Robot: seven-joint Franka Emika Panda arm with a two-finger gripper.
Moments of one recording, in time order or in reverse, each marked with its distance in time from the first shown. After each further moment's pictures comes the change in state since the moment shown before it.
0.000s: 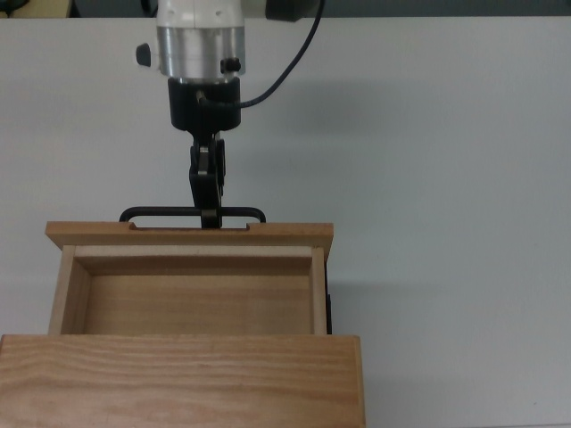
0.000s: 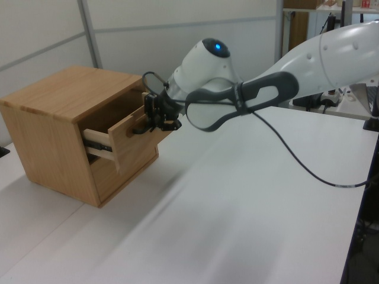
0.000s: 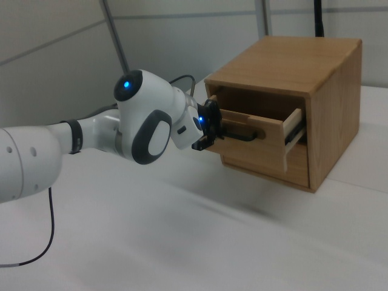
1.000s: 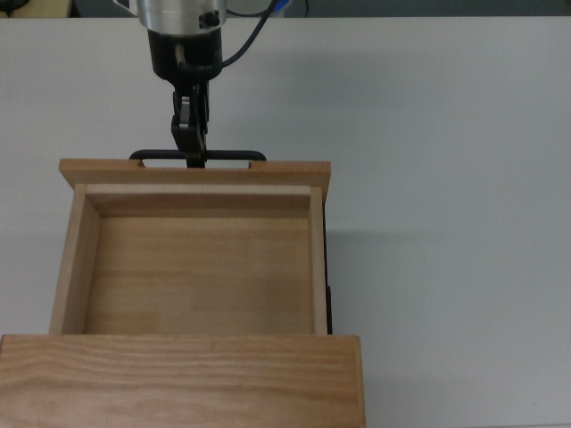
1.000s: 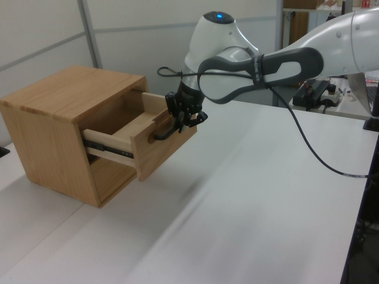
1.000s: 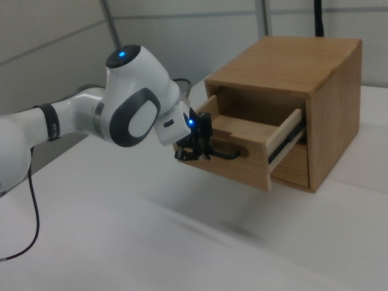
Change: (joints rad) arm -0.028 -0.132 -0.006 -0.001 0.000 -0.437 0.000
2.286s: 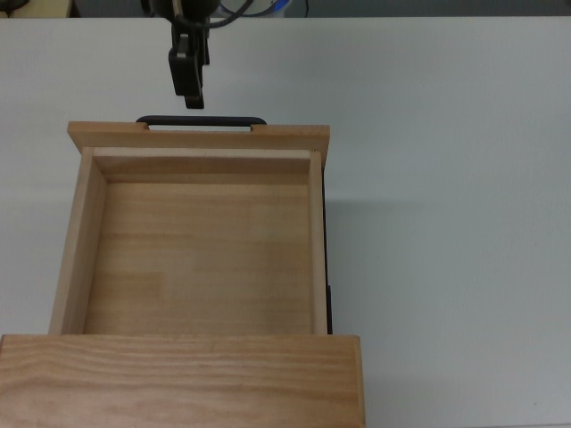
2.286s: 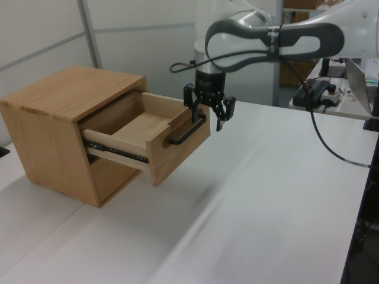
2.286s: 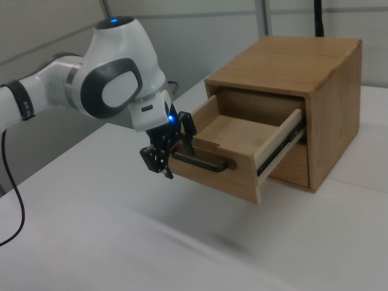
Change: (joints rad) arm -0.008 -0.077 -0.001 0.098 0.007 -0.461 -0.006
